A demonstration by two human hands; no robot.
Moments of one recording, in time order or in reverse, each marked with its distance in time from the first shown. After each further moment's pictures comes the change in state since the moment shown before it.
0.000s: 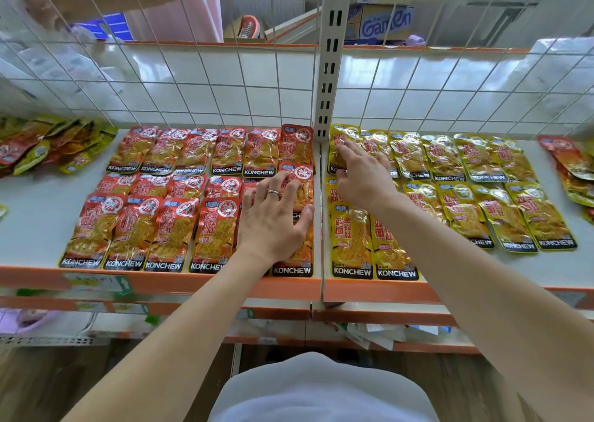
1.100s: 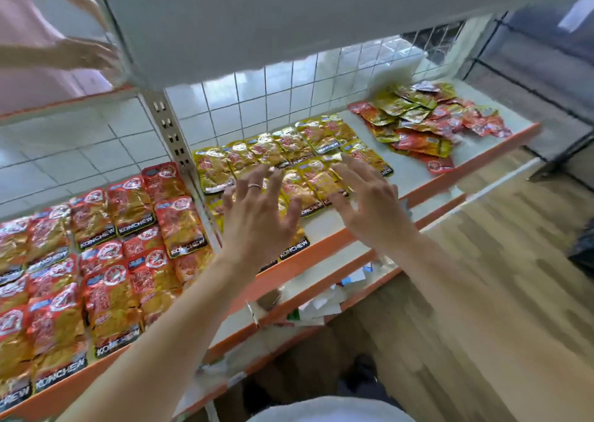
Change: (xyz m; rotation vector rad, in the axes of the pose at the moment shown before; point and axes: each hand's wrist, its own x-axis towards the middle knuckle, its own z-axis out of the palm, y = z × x) left_hand -0.006 0.129 -0.045 -0.188 0.038 0.459; right_hand -0.204 0.063 -0.089 0.077 0.382 0.310
